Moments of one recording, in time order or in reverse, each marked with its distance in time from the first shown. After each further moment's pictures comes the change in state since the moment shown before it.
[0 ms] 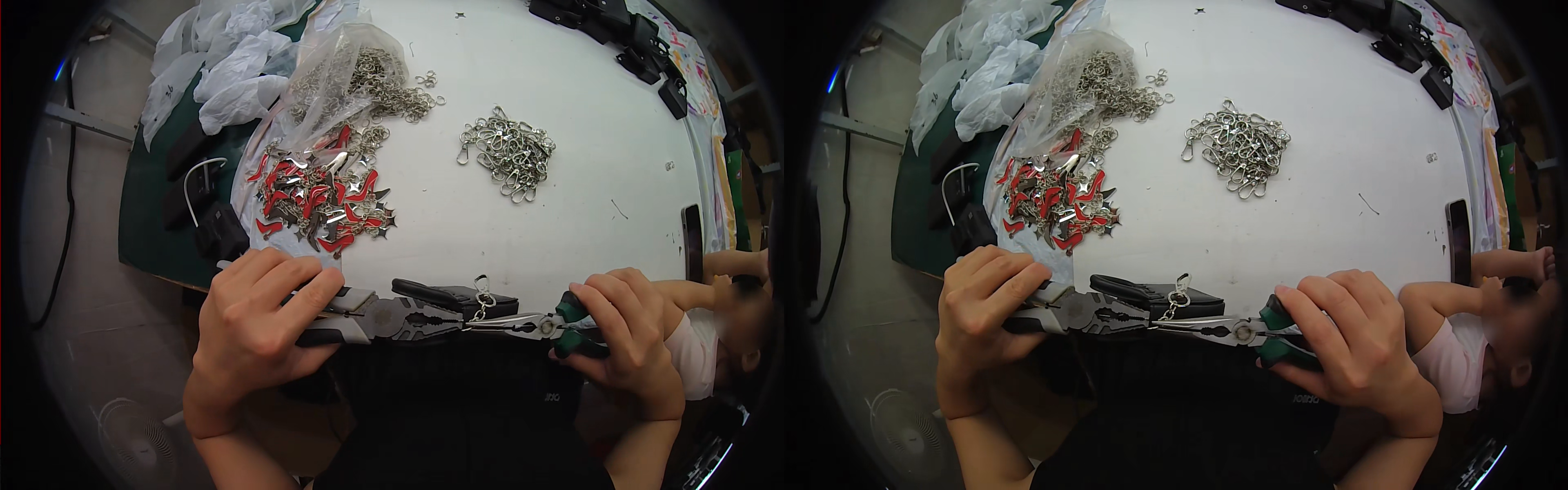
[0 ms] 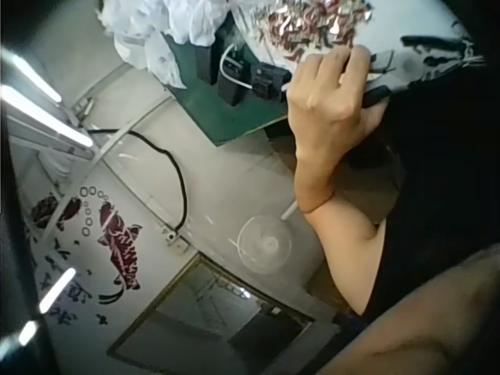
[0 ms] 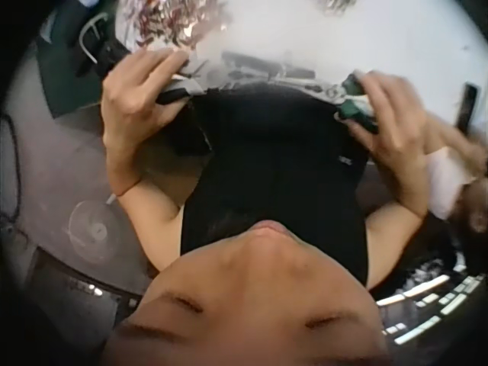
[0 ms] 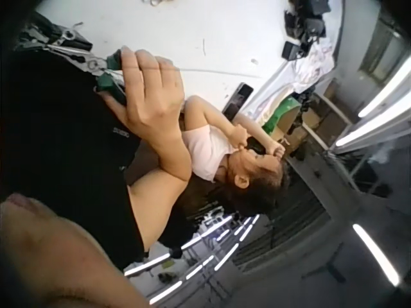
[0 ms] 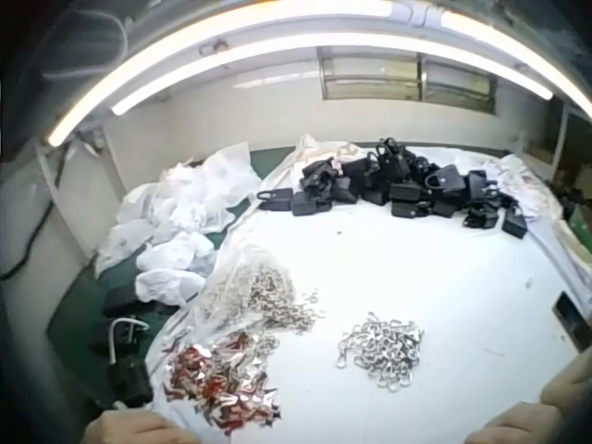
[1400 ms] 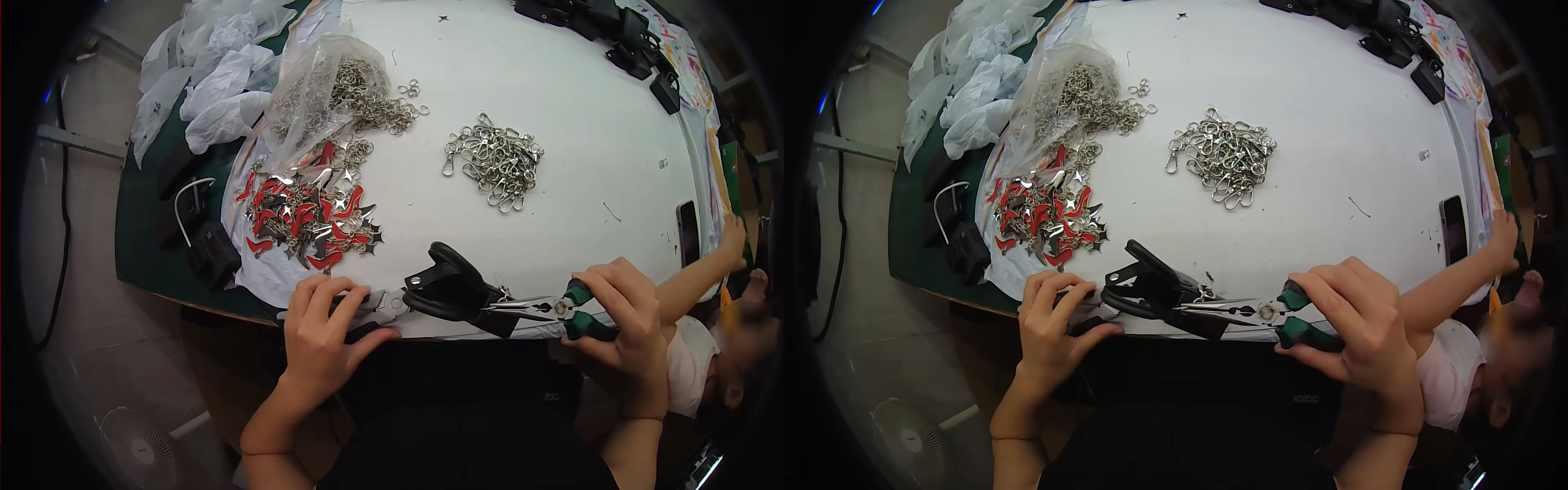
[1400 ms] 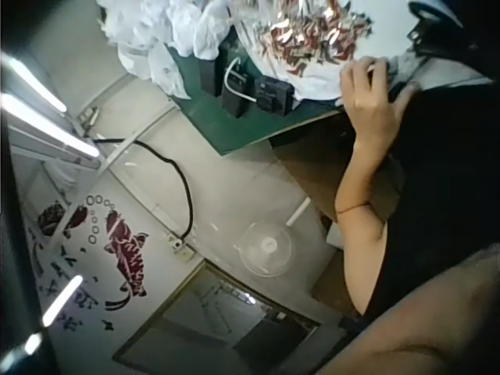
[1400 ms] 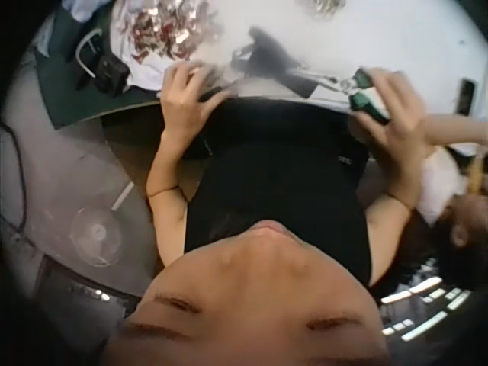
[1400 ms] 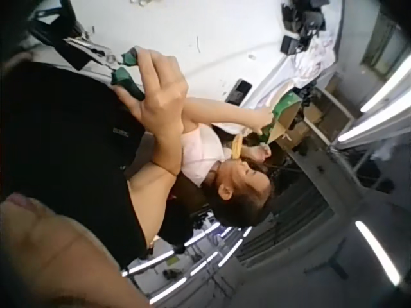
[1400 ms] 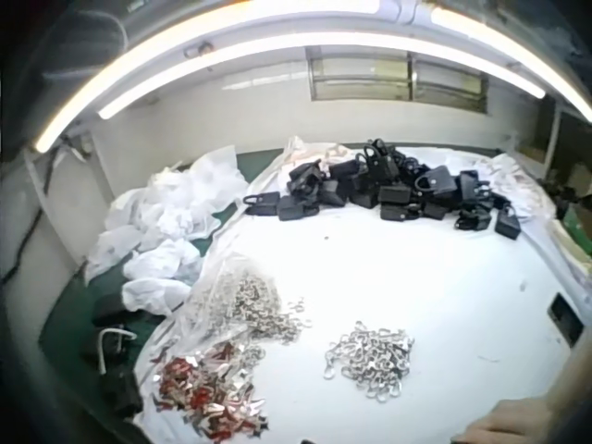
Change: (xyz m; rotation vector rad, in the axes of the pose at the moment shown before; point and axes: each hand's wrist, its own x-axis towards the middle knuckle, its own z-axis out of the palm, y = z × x) left_hand -0.024 0.025 0.092 -0.155 0.130 -0.318; right_hand -0.008 0.029 0.007 0.215 0.045 0.110
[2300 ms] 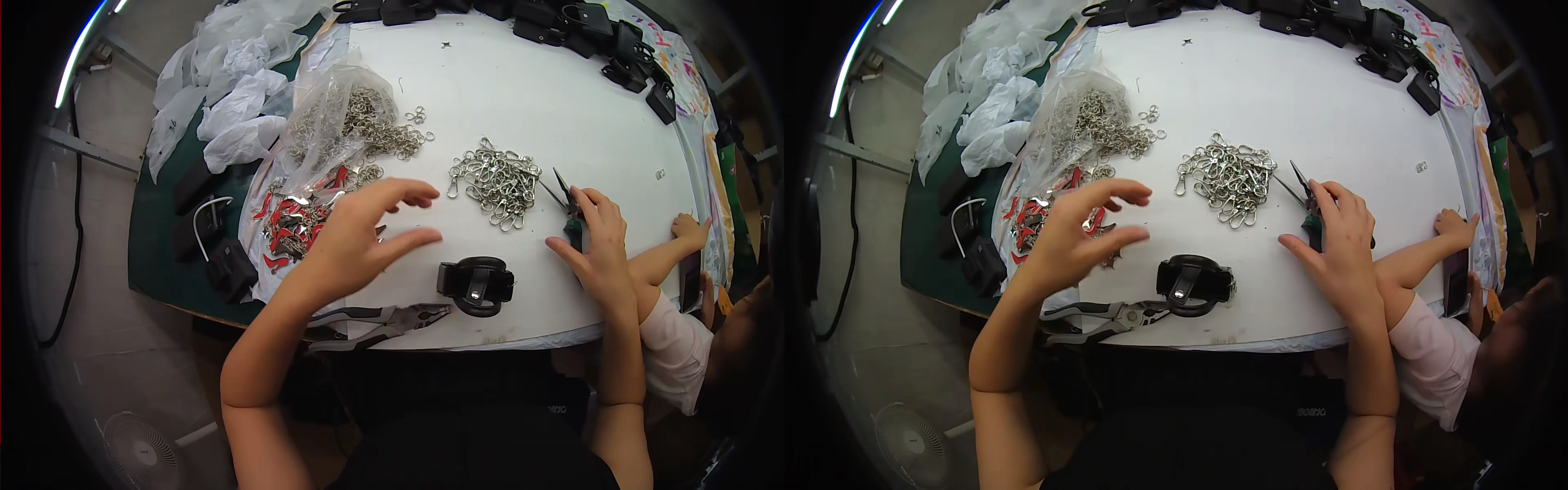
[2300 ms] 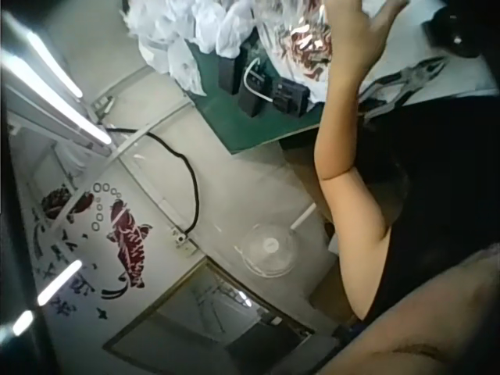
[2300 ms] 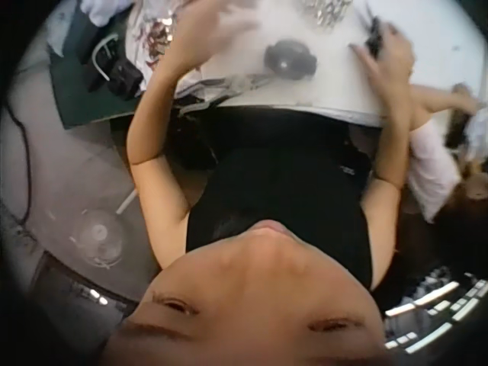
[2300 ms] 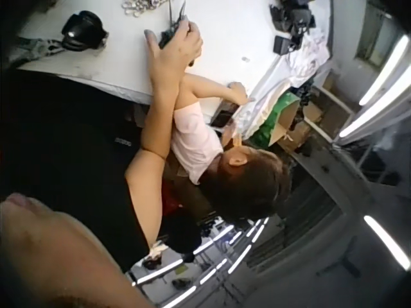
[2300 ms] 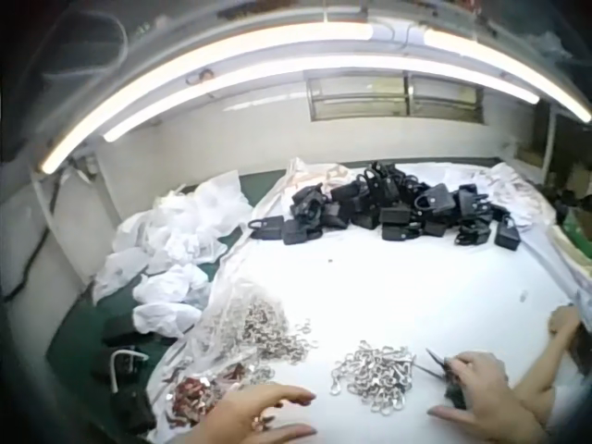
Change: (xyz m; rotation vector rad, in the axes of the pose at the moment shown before) left_hand 0.131 -0.015 0.001 -0.564 -0.199 0.078; right_hand 0.021 0.069 0.057 -0.245 0.210 0.410
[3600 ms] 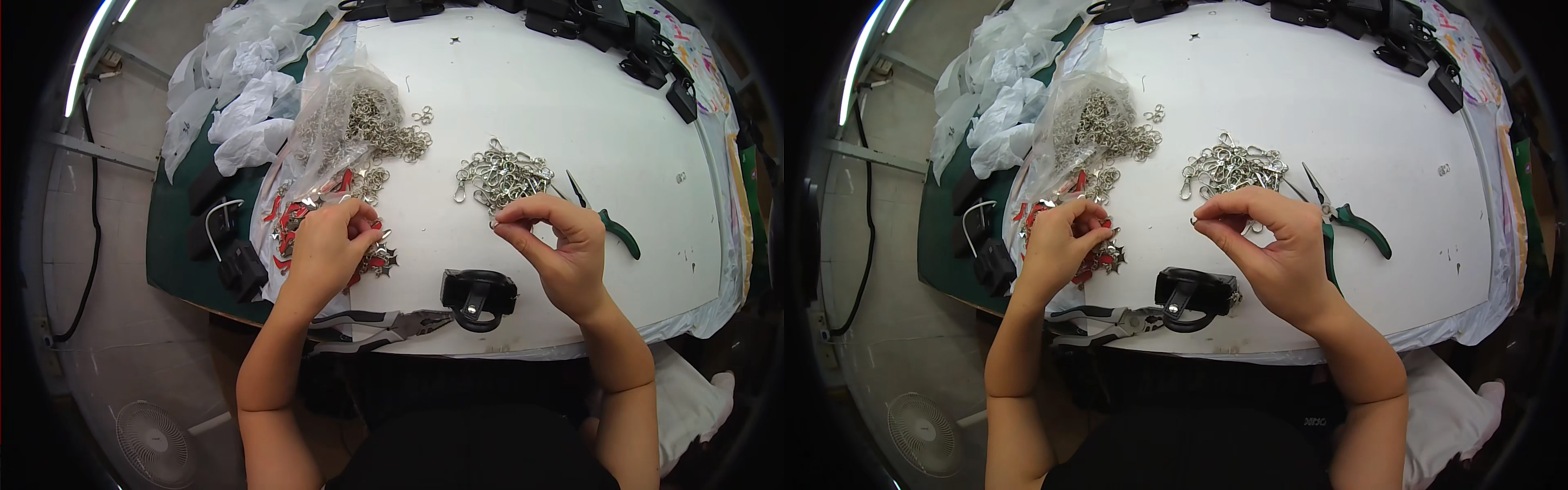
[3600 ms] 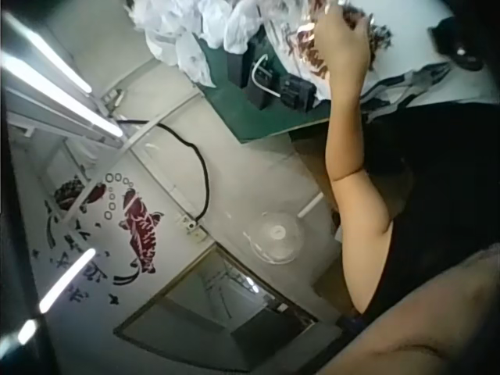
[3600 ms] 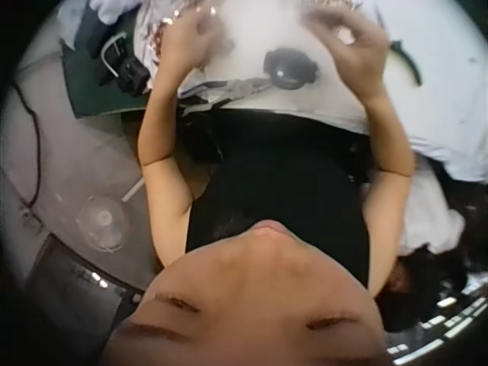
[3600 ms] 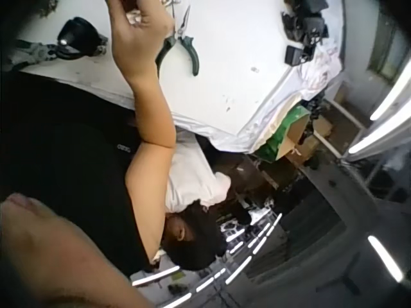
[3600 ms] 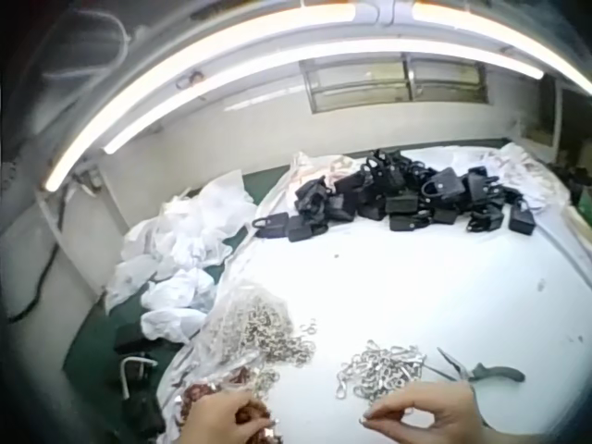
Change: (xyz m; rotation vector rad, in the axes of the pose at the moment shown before) left_hand -0.020 -0.019 -0.009 0.318 0.151 -0.467; right_hand 0.042 -0.068 0.017 0.957 0.035 -0.136
